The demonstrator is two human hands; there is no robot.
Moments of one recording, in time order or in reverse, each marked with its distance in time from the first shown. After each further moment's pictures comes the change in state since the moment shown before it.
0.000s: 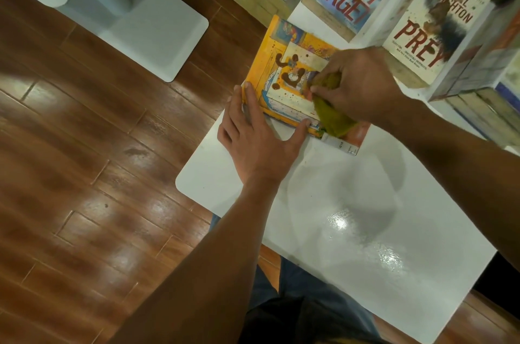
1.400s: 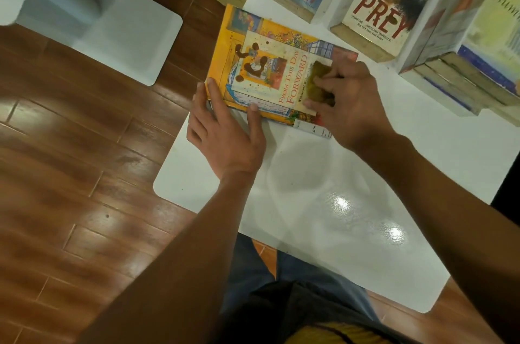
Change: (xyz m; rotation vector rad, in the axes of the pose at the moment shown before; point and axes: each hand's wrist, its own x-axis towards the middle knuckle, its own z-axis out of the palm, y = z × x) left_hand 0.000 -0.001 0.005 -0.033 0.053 -0.012; right_hand -0.075 0.010 0.002 0.212 0.057 0.192
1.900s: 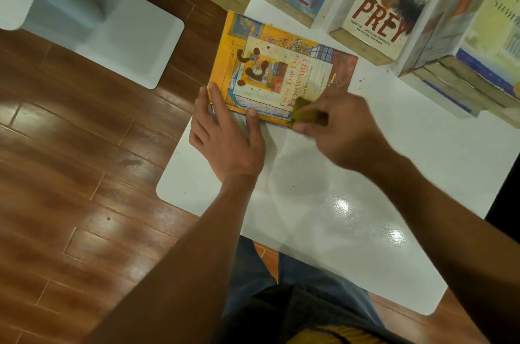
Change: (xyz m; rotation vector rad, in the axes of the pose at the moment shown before) left_hand -0.003 -0.001 0.001 -0.013 -0.017 -0.006; right_hand -0.023 -0.026 -0.009 0.150 -0.144 0.088
